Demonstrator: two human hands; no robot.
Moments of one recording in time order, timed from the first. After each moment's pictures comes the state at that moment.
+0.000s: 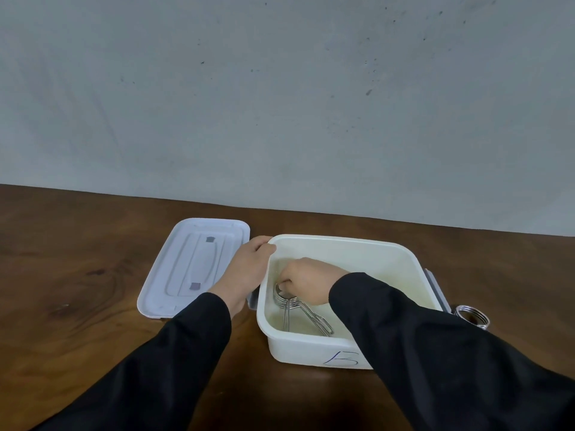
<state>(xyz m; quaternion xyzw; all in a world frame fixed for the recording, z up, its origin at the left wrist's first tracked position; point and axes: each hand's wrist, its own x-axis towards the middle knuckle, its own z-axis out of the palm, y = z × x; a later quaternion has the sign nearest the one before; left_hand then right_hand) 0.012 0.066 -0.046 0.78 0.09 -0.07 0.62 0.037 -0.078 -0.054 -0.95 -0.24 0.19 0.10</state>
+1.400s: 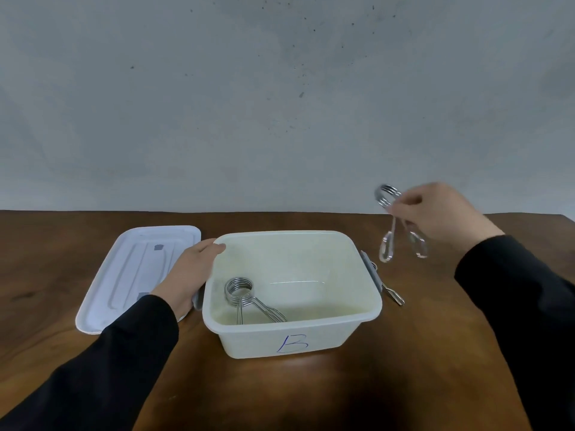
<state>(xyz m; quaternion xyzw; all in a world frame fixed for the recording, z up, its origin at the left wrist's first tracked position) 0.002 0.061 -0.047 0.76 0.11 -0.08 0.64 -0.032 -0.296 0.085 -0.96 0.09 -0.08 0.24</state>
